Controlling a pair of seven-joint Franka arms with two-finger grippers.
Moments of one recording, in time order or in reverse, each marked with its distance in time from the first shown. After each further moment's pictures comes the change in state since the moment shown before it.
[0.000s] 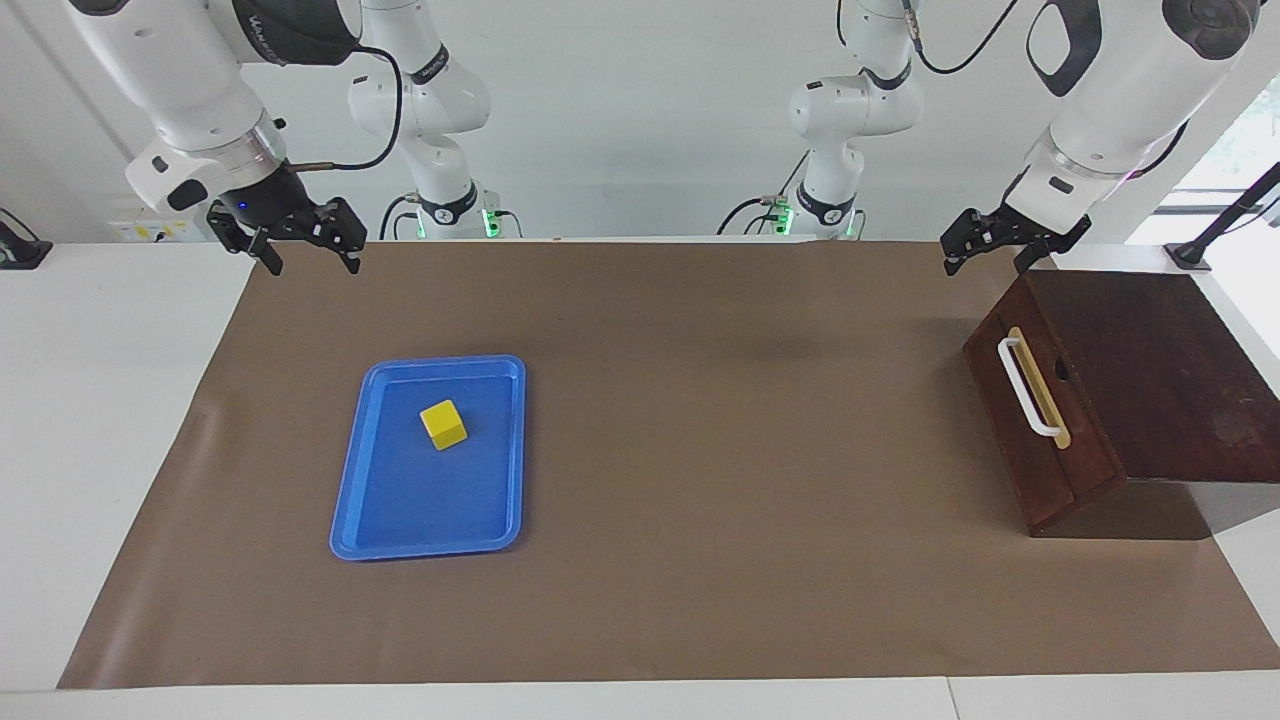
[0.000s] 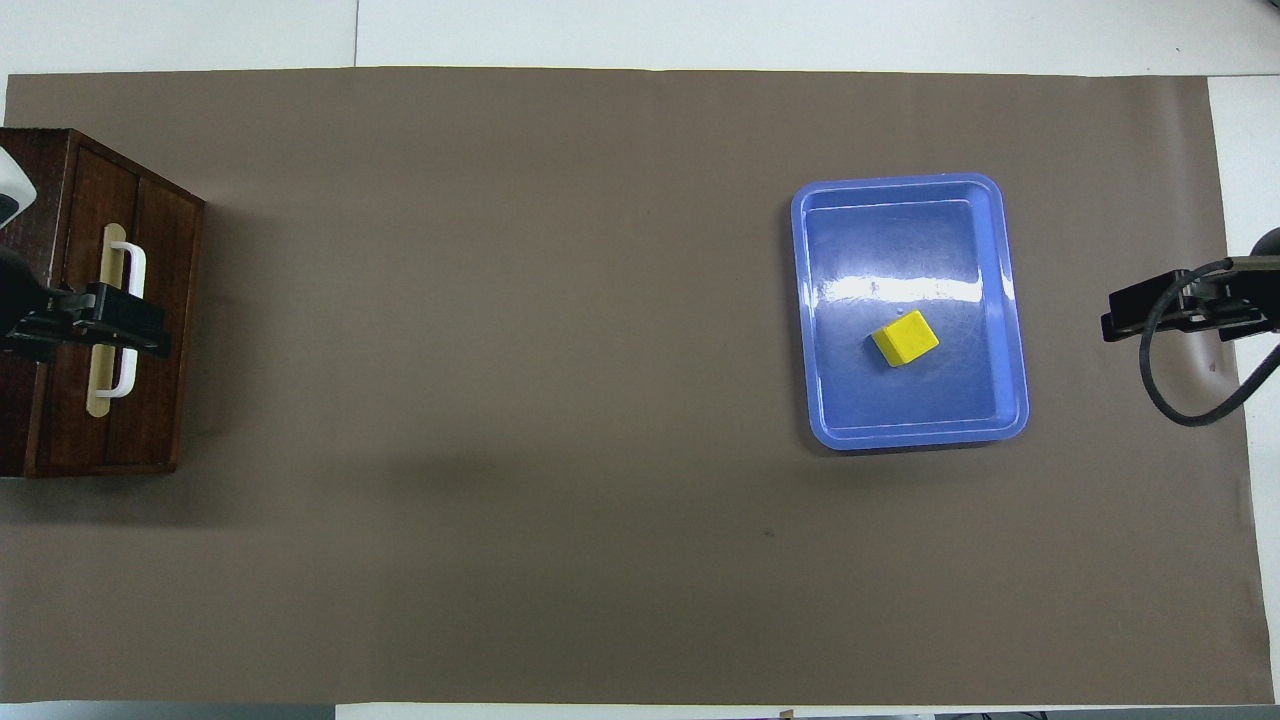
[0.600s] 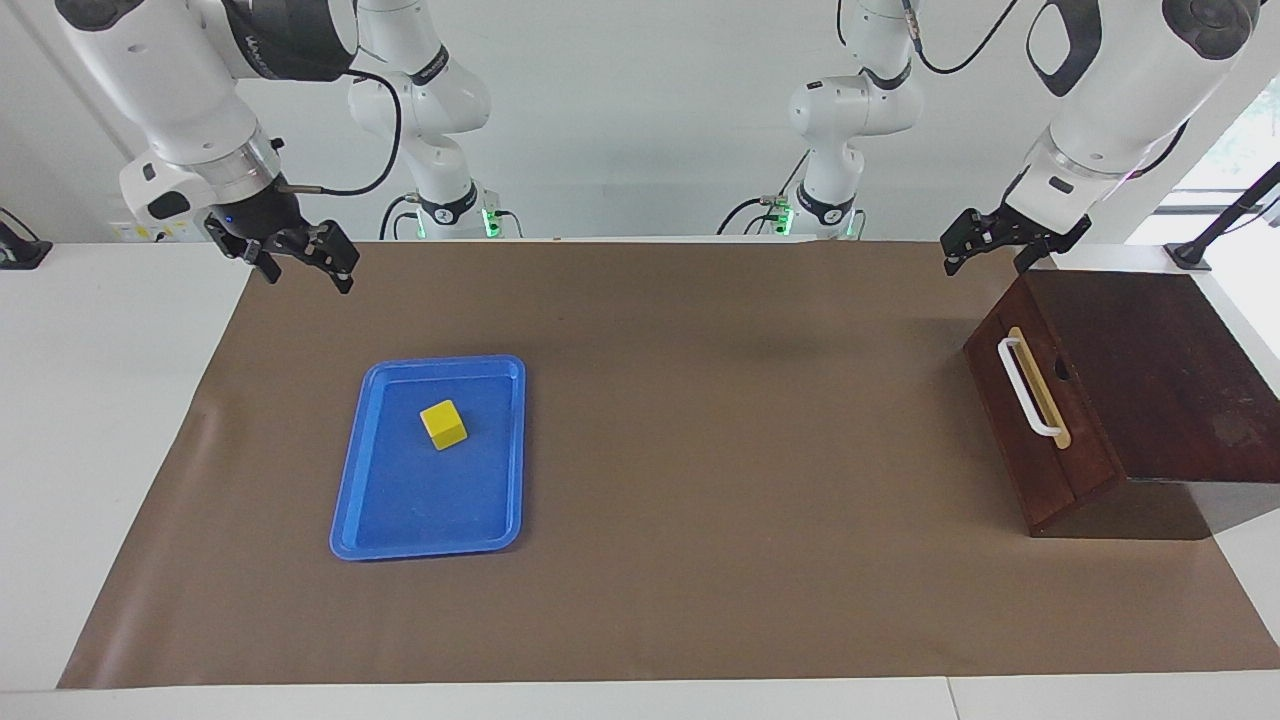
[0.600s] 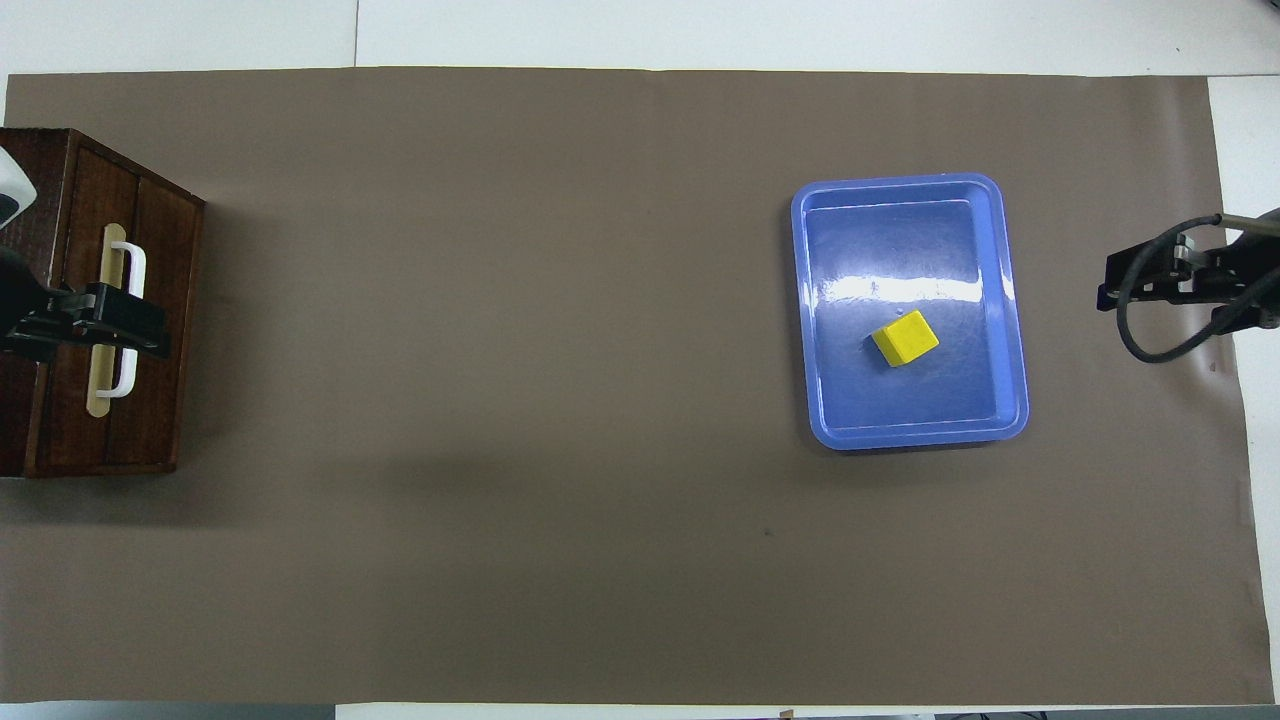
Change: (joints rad) left arm 0.000 0.000 0.000 0.000 0.000 0.000 0.000; right arm -0.005 0.041 -0.006 -0.005 0.000 0.070 0.237
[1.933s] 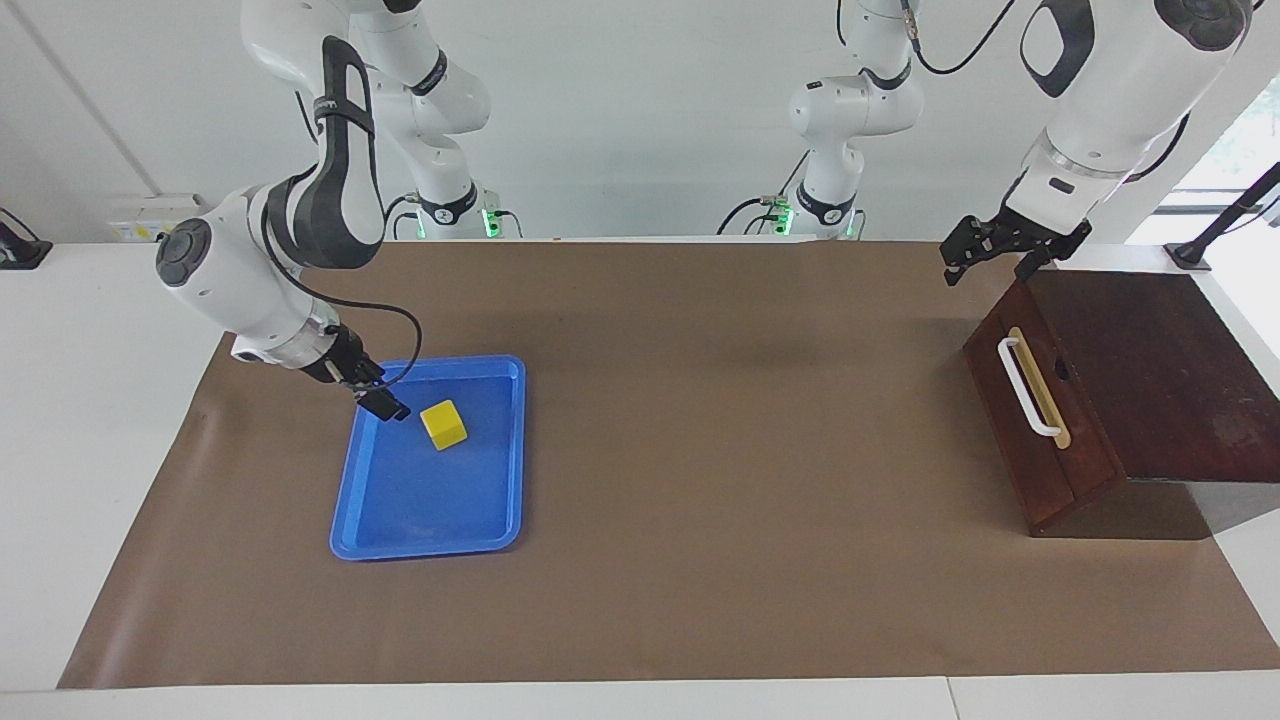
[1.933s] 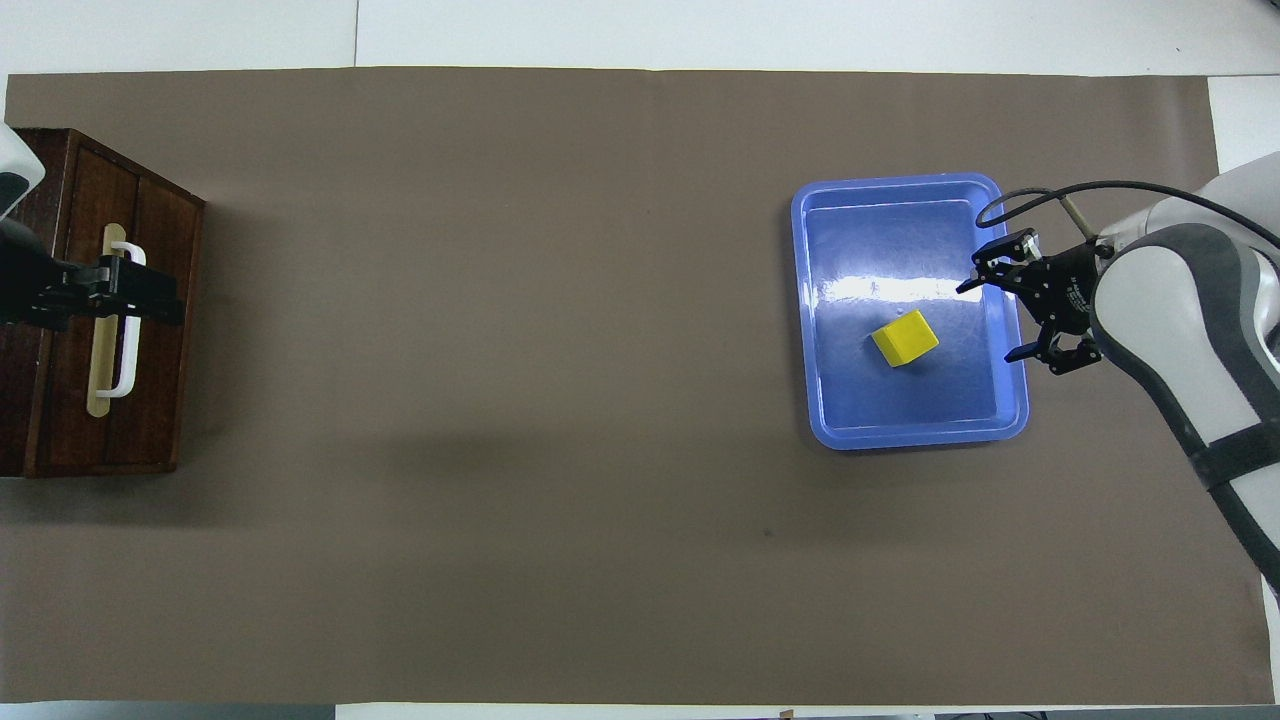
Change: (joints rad) left arm -0.006 0.000 -0.014 -0.032 0.021 0.149 -0.033; right arm -0.060 0.179 0.000 -0.297 0.331 0.378 0.494
